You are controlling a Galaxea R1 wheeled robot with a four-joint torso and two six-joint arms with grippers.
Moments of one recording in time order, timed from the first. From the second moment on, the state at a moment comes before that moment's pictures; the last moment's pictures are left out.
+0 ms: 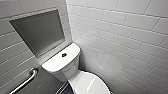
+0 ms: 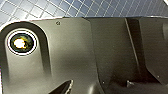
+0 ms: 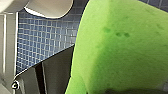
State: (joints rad) left arm 1.38 3.04 -2.67 0.15 -0.08 -0.03; right arm -1.47 2.58 -2.17 -0.06 0.37 0.35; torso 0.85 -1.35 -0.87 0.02
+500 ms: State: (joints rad) left arm 1.38 3.04 -2.67 0.15 -0.08 -0.03; right arm -1.48 2.61 -2.20 -0.07 0.37 0.35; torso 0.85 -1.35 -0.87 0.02
